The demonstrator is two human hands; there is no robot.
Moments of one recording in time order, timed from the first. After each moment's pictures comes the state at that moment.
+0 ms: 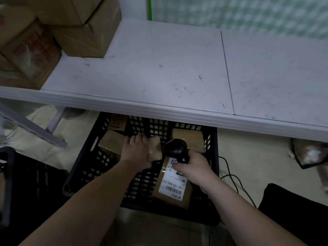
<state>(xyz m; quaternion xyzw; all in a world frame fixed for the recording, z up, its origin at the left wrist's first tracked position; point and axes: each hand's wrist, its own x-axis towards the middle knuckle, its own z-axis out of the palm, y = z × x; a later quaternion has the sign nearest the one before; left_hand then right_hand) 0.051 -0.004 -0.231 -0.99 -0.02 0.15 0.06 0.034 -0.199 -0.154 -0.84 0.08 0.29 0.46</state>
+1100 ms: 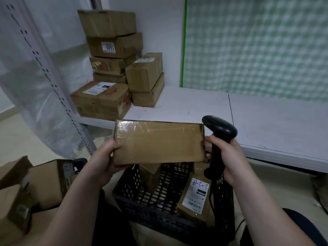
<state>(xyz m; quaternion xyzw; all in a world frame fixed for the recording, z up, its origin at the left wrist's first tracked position) -0.122 0.081 0.006 -0.58 -0.24 -0.07 -0.78 -0.019 -0.194 0.003 -0.62 0.04 0.12 0.78</state>
